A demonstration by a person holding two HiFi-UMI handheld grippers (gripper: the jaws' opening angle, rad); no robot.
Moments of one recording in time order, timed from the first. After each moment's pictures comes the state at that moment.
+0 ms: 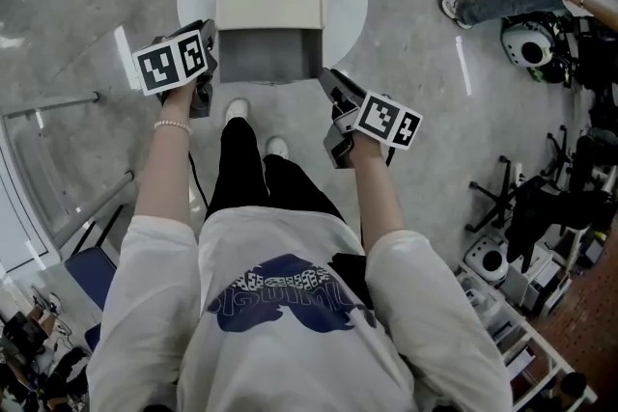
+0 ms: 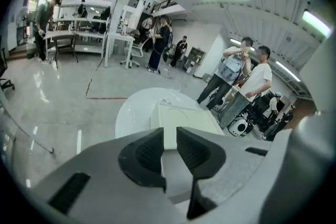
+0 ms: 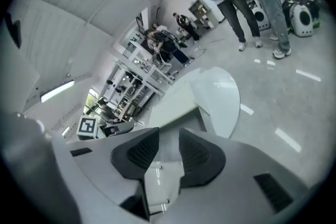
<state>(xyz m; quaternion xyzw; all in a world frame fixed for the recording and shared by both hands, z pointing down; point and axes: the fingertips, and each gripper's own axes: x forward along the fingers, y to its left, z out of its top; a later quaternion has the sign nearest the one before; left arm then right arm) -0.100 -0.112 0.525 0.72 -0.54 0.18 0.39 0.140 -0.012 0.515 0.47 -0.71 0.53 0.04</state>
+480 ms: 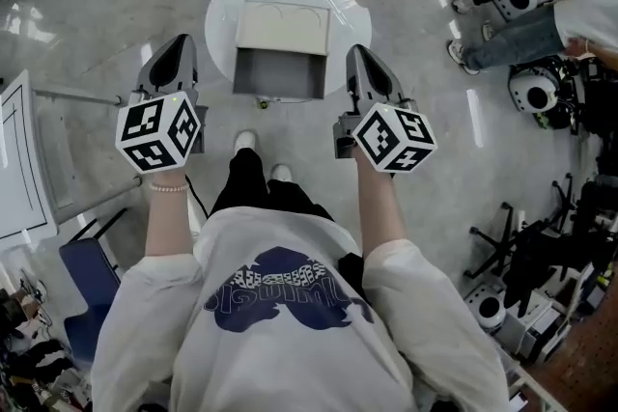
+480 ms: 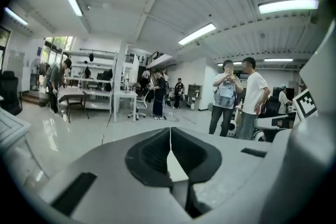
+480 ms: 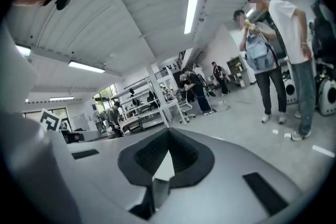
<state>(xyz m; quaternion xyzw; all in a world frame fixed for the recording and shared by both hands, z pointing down) -0.119 -0.033 0.313 0.75 -0.64 0.07 0.15 0.150 -0.049 0.326 0.52 -0.82 0.23 -0.01</state>
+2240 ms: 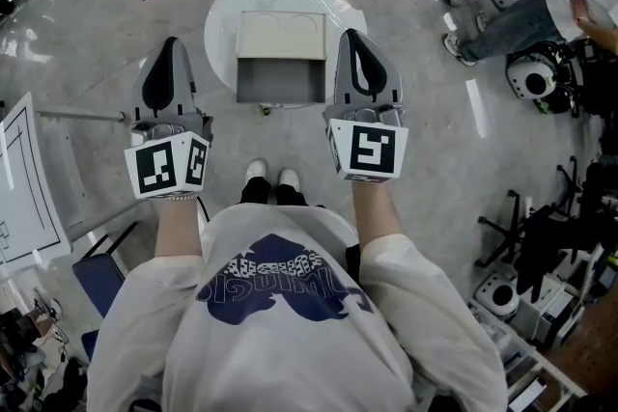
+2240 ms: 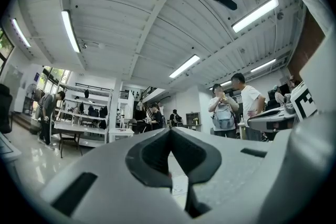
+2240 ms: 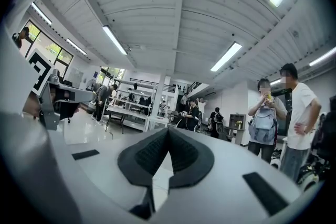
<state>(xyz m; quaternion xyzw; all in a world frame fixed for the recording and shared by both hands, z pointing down) -0.115 -0.023 0.229 0.76 -0.64 -0.03 -0.04 0.111 -0.048 0.242 0.57 -0.82 -0.09 0.06</state>
